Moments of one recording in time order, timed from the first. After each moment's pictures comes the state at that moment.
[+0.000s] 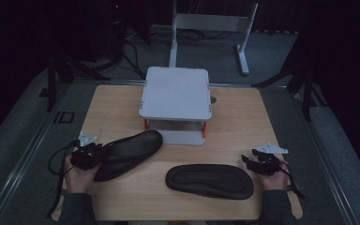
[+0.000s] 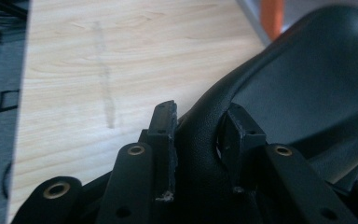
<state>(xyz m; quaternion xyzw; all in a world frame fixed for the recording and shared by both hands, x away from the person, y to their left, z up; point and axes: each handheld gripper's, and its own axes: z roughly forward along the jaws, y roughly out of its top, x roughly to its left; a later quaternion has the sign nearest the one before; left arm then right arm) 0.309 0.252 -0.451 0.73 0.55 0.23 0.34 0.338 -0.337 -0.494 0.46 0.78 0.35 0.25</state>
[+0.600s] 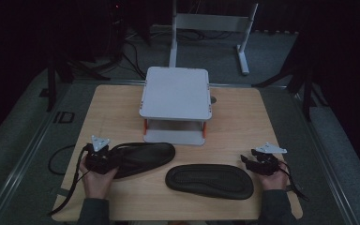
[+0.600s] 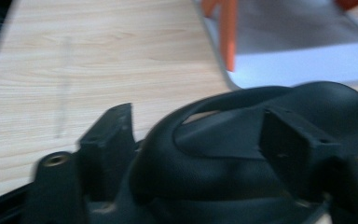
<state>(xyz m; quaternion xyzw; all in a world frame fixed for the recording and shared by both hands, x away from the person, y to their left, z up) 0.297 0.200 -0.444 0.68 0.58 0.27 0.35 0.339 -0.335 -0.495 0.46 0.78 0.35 0.24</state>
